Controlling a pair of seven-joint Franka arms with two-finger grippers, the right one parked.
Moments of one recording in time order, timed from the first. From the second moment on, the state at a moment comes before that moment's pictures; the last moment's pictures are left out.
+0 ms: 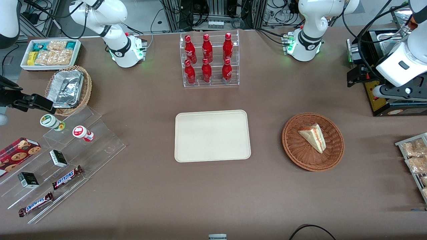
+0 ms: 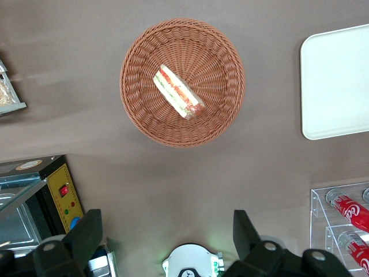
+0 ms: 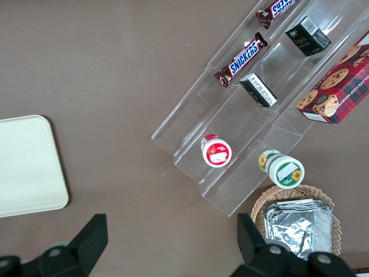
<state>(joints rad) -0.04 0.01 -0.08 -1.52 0.02 1.37 0.03</state>
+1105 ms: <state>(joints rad) -0.04 0.03 -0.08 -1.86 0.02 1.79 0.03</state>
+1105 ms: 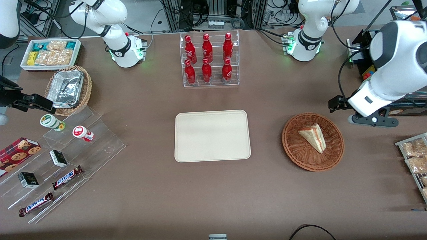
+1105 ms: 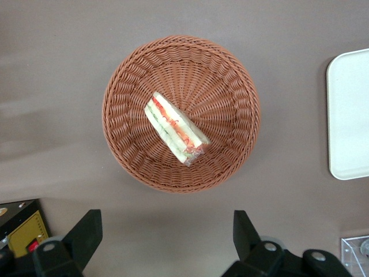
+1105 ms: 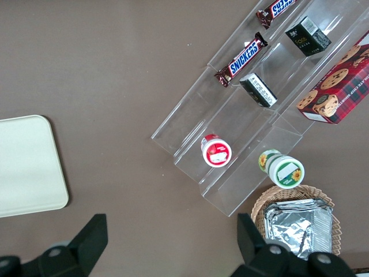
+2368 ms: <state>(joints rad) -0.01 0.07 -0.08 -2.20 0.01 2.28 -0.46</state>
